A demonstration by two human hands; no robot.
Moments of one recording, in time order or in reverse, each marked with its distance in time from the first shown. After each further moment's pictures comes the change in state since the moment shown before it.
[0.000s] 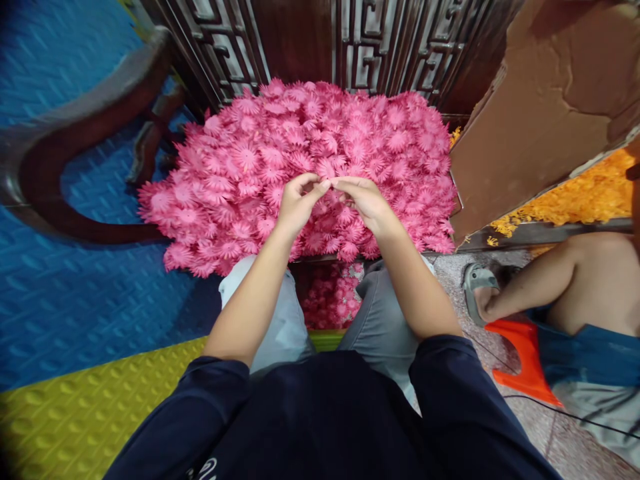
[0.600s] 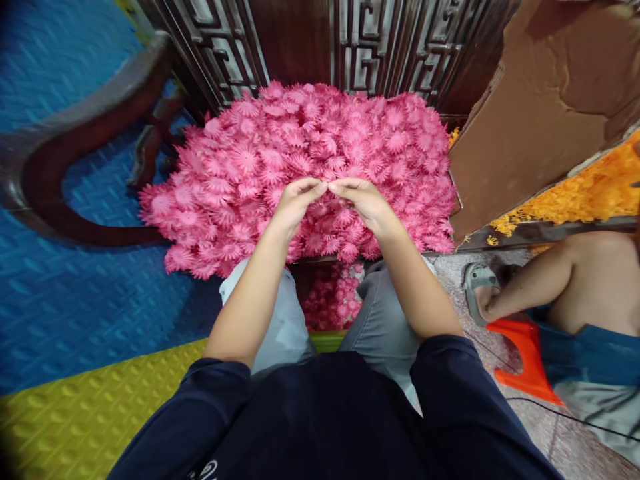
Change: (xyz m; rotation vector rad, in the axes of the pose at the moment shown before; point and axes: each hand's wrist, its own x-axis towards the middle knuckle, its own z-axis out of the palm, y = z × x) left_hand 0.001 0.005 -0.004 -0.257 -0.120 -0.182; right_hand -0.001 0.003 -0.001 0.039 -0.035 -0.015
